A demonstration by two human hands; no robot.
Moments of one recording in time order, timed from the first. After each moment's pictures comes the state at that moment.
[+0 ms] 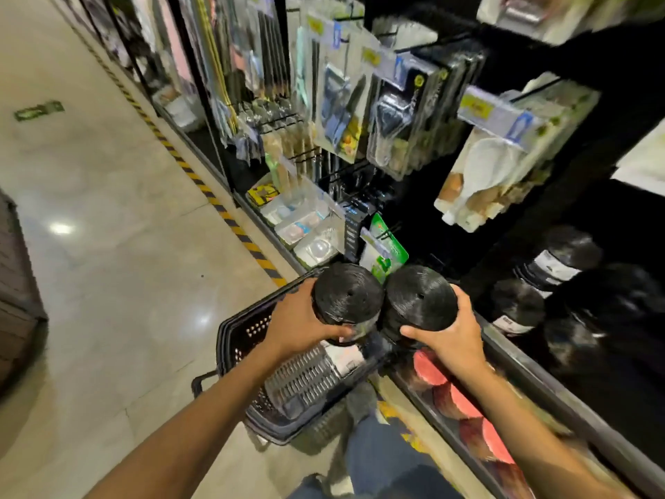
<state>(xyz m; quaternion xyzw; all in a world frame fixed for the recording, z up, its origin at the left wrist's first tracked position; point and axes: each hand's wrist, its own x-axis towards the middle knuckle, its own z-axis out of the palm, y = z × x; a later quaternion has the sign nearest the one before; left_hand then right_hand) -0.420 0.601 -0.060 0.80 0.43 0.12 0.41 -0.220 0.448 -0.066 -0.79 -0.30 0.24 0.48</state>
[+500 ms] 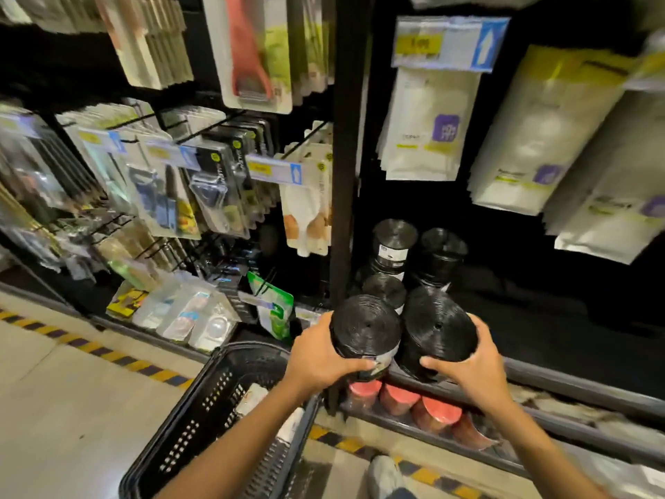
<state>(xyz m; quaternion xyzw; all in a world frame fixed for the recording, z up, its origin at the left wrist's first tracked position) -0.272 0.514 -0.027 0.88 0.18 0.03 0.43 -0.183 0.284 -0.031 -0.84 -0.09 0.06 0.54</state>
